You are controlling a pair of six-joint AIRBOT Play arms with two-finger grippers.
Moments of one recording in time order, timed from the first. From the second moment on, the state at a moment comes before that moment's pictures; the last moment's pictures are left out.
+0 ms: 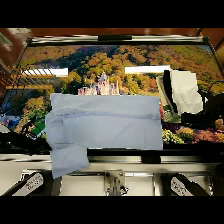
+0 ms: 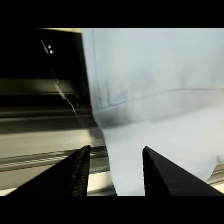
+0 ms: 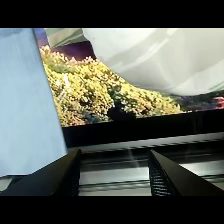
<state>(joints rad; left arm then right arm) 0.51 -1.09 0.51 1.24 -1.34 -1.11 -0.31 -1.14 0.99 1.65 -1.40 -1.71</state>
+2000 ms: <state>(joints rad) 0.41 -1.18 0.63 1.04 -1.35 -0.97 -0.26 -1.14 0.61 1.99 -1.25 -1.81</state>
